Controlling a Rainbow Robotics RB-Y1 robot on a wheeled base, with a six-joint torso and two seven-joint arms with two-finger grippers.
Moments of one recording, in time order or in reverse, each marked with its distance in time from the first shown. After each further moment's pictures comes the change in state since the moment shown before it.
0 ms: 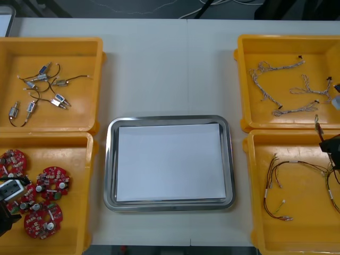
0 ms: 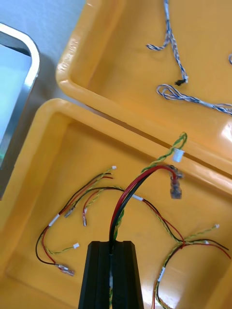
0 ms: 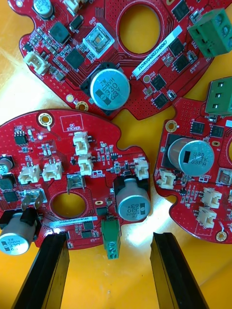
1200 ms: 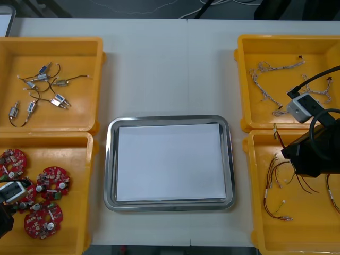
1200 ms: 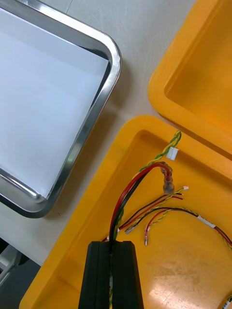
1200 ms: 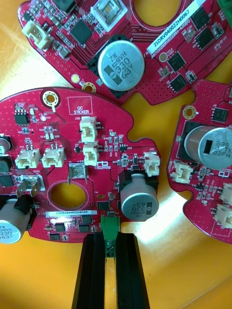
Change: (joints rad) right arm -0.060 -0.023 0.245 -0.021 -0.012 0.000 -0.186; left arm 0.000 -0.042 -0.008 -0.003 -0.097 -0.002 0.022
